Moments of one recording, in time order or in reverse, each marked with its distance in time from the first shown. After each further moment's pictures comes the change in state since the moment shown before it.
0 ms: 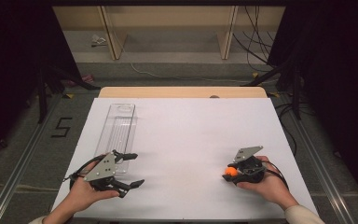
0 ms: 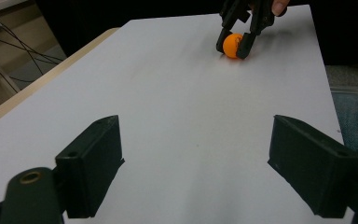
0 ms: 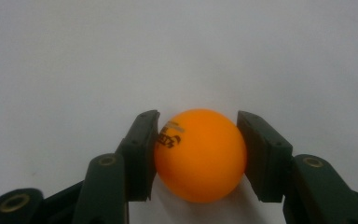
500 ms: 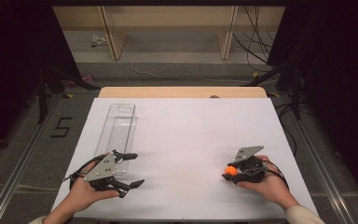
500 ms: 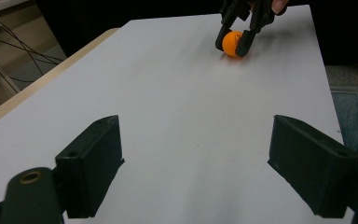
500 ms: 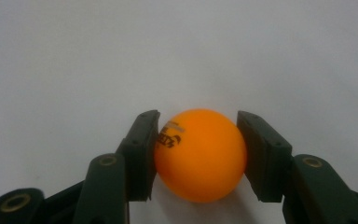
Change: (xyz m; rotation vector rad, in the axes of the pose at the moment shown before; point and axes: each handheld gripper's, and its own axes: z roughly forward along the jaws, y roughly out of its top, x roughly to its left) left arm 0.000 0.000 0.000 0.000 0.000 0.001; right arm 0.001 0.002 -0.003 -0.019 -0.004 -0.005
